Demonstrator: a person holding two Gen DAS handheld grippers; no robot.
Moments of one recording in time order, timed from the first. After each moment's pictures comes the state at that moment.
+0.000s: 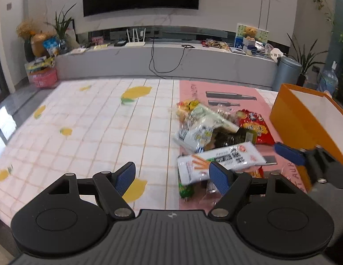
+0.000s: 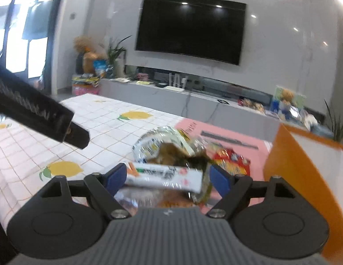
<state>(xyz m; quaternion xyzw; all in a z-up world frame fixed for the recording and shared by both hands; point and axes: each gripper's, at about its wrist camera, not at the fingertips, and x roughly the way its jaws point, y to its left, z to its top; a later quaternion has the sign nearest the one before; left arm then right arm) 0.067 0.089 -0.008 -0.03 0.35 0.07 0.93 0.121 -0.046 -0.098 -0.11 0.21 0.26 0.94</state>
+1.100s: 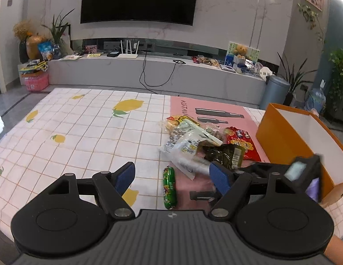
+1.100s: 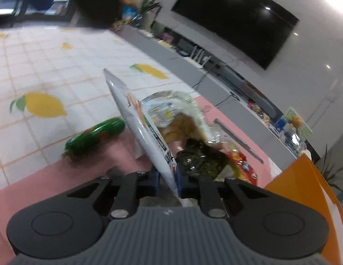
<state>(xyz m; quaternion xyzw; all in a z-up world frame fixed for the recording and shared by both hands) 0.056 0.105 -0.010 -0.08 0.30 0.04 0.95 0.153 -0.007 -0.132 -0.26 0.24 0.25 0.90</state>
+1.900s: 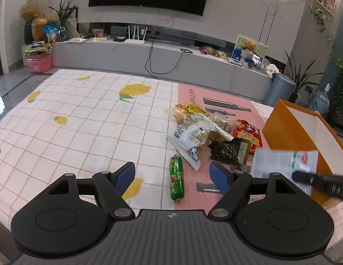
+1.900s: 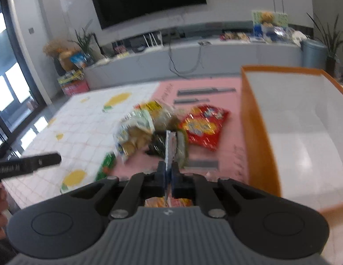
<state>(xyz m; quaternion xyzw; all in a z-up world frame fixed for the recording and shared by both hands) 0.058 0.118 -0.019 -0.11 0.34 0.05 0.93 0.148 -0.132 -0.056 0.06 0.40 0.21 0.89</state>
